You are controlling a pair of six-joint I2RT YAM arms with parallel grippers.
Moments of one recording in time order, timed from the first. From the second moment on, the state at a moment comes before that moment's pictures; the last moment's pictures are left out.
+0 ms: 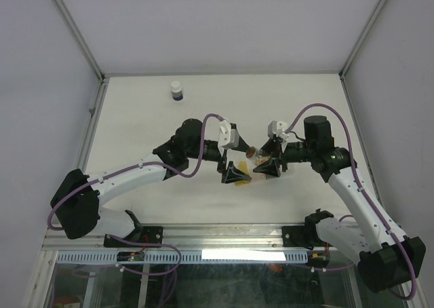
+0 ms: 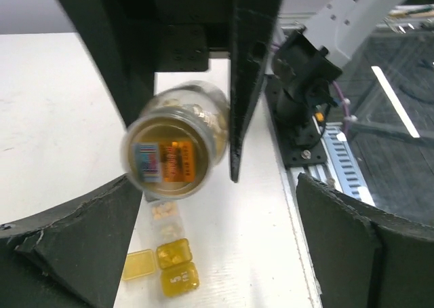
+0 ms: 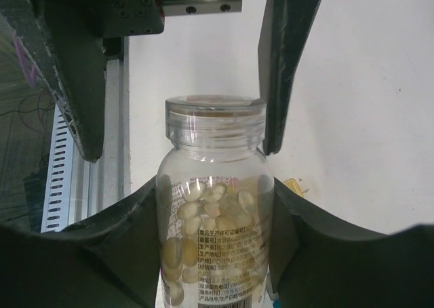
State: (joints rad) left arm -0.87 1.38 0.91 0.32 0.81 0.10; right arm 0.32 0.93 0.83 -0.57 -1.06 -0.54
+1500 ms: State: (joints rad) left arm -0.90 1.31 0.95 0.32 0.41 -0.55; right arm 0.31 0.92 0.83 -0.57 -1.06 -0.58
